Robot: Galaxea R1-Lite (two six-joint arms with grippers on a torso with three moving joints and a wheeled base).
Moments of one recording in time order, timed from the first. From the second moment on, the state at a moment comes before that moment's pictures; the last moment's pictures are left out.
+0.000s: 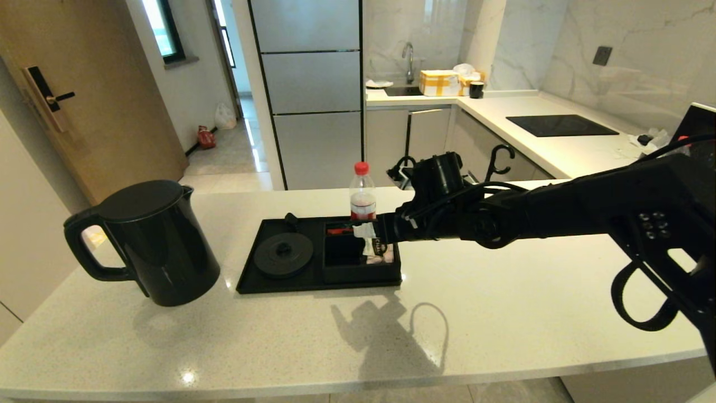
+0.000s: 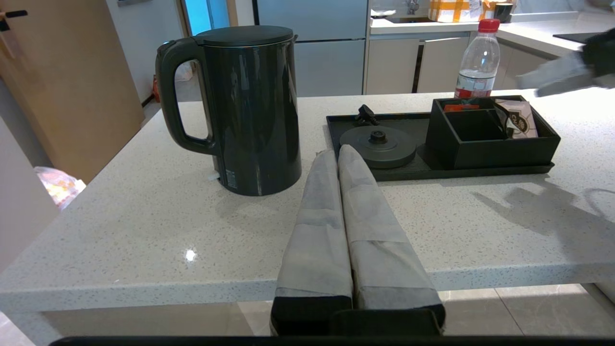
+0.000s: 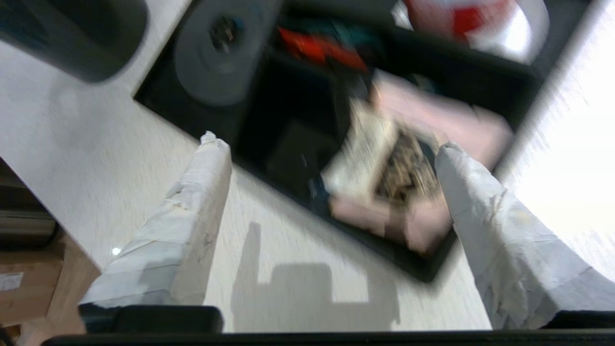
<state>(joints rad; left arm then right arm) 0.01 0.00 0.00 -0.19 -0.01 0.02 0.54 2.25 -1.62 -0.10 0.26 0.19</state>
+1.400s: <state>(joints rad) 0.01 0.00 0.00 -0.19 -0.01 0.02 0.09 0.77 -0.95 0.71 -0.44 0.55</state>
